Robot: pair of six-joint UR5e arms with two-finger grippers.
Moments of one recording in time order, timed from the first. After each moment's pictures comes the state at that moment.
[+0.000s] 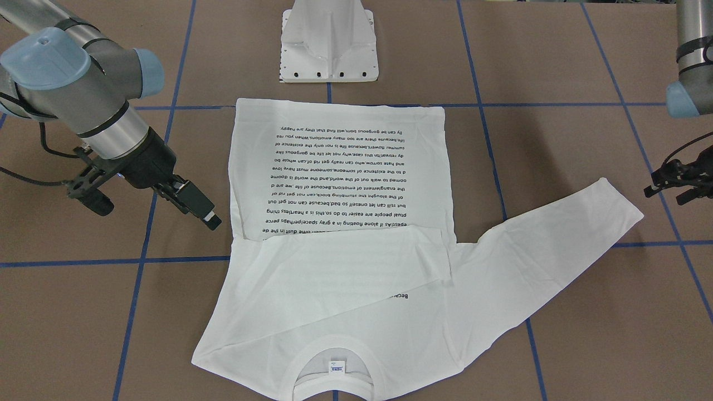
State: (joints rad) left arm -1.26 -1.64 -1.31 -2.27 -2.42 -0.39; right arm 0.87 -1.14 1.70 -1.02 2.05 1.80
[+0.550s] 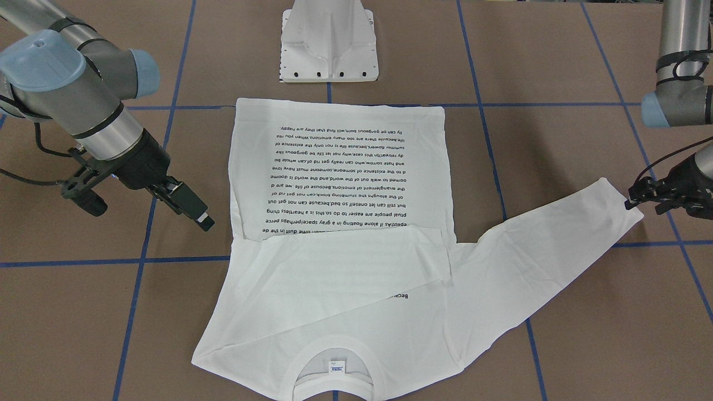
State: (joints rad) left arm -1.17 -1.66 -1.26 -2.28 -2.31 -0.45; right arm 0.87 -1.15 1.70 -1.02 2.04 1.80
